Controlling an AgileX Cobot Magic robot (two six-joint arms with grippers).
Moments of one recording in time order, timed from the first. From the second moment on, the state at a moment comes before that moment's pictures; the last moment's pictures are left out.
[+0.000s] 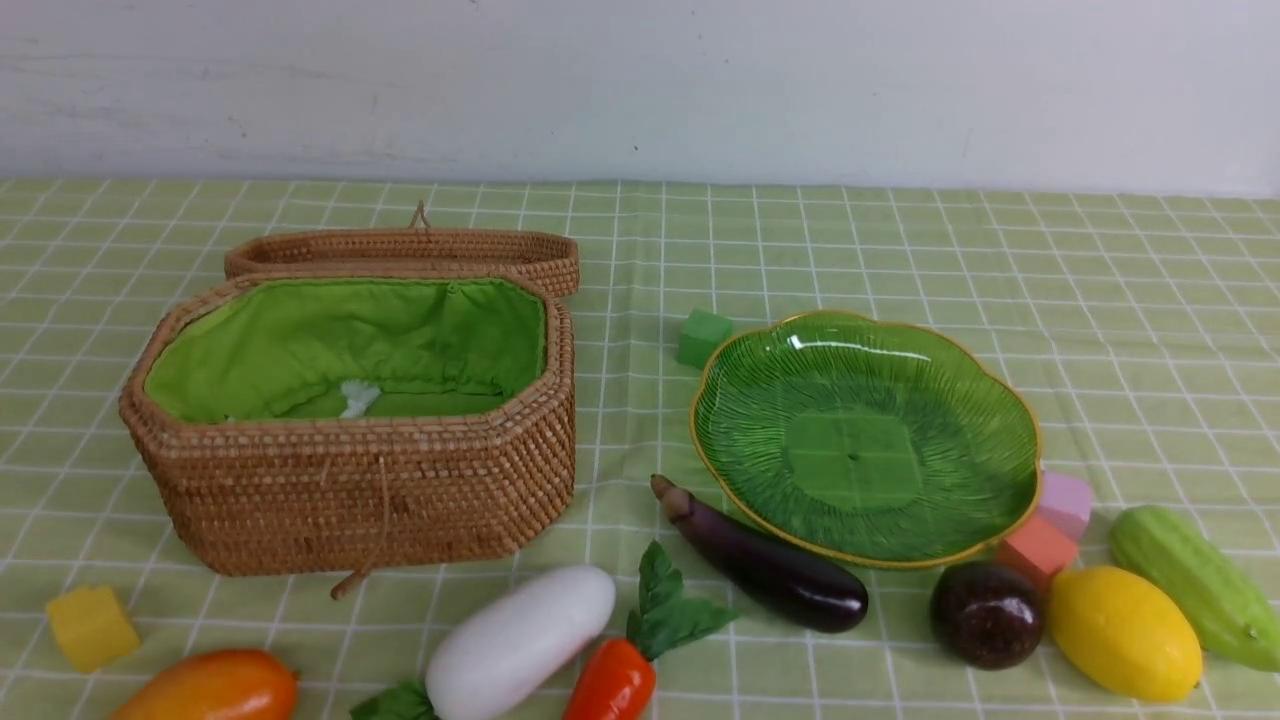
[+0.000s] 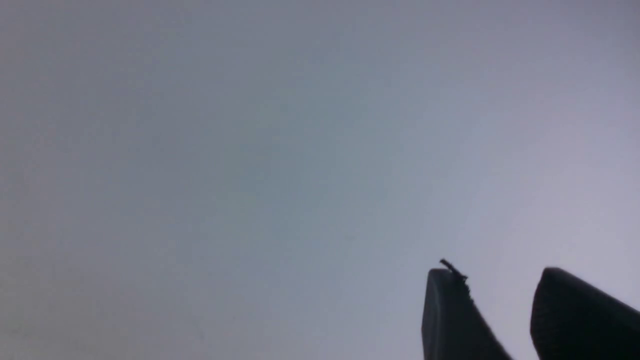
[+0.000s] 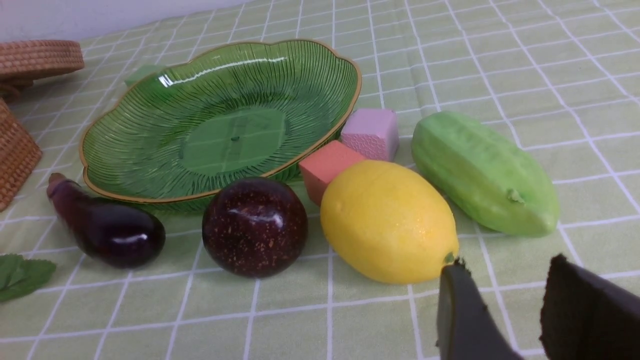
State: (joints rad) right arm 0.03 -0.01 0.03 0.07 0.33 0.13; left arm -0.14 0.18 -0.62 -0.25 0.05 -0.24
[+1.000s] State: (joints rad) right arm 0.03 -0.01 0.03 0.07 0.33 0.13; left arm -0.14 1.07 -0.85 0.04 0.98 -0.05
